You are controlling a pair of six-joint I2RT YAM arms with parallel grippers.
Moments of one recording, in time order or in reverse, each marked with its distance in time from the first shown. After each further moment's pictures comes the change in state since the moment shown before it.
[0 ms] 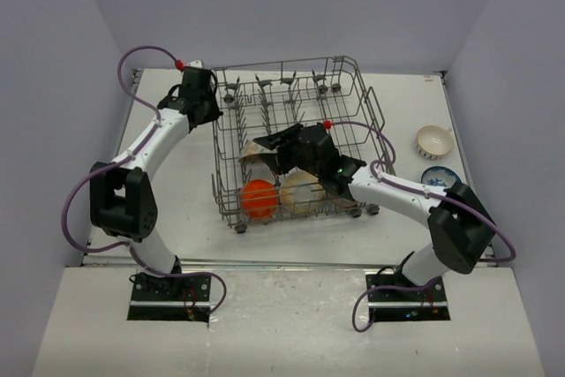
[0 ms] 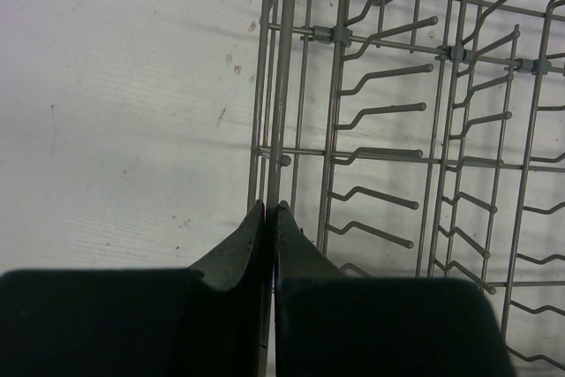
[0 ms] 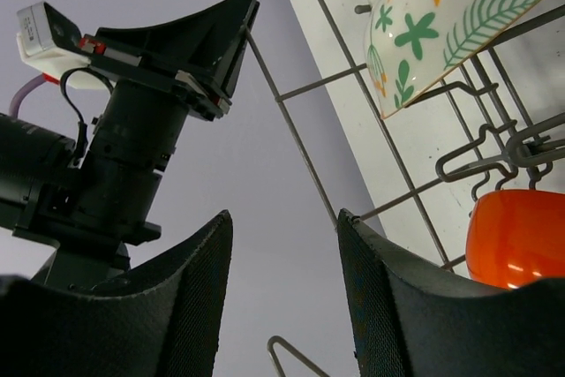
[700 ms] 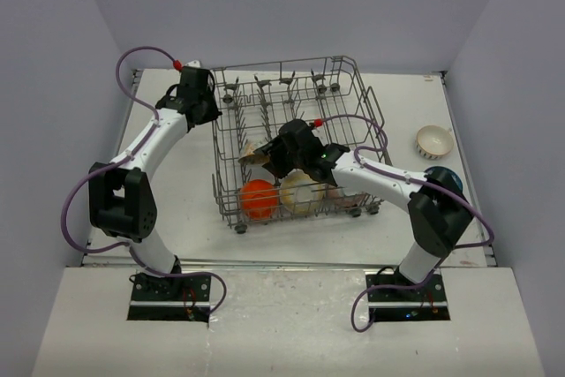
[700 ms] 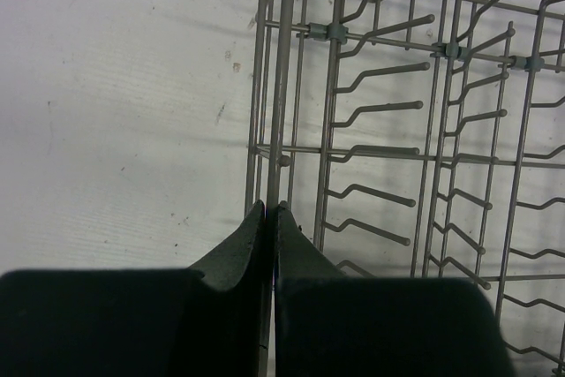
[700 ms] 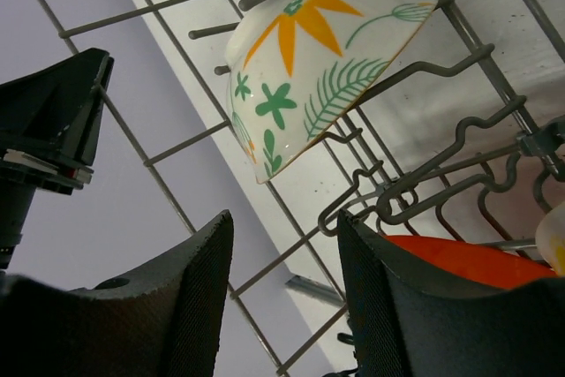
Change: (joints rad) left arm 0.015 -0.003 0.000 -0.005 0.023 -0.008; right arm 0.006 0.156 0.216 -0.366 0.050 -0.118
